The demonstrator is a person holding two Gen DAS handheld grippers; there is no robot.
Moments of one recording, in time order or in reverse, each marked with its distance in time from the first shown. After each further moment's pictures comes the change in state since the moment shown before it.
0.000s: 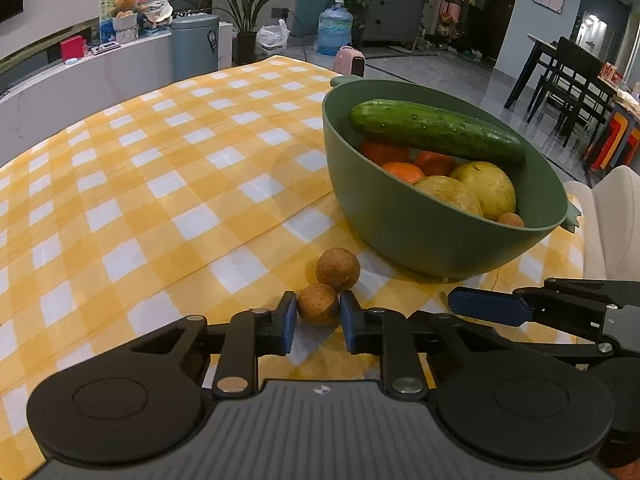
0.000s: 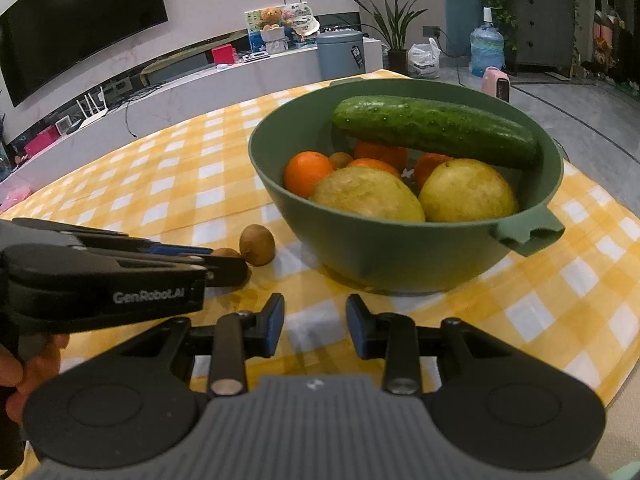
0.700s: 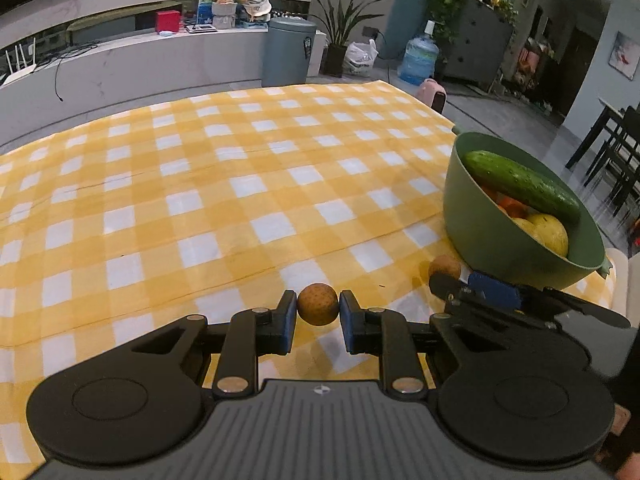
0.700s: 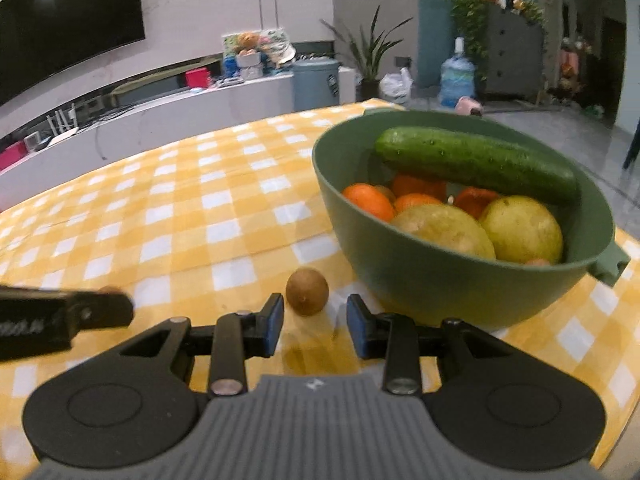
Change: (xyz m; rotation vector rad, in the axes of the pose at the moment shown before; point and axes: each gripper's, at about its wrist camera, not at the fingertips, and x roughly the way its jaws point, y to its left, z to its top) left arm -0.061 0.064 -0.021 -0.231 -0.053 0.132; right arm 0.034 0.067 0.010 0.002 -0.113 -0.153
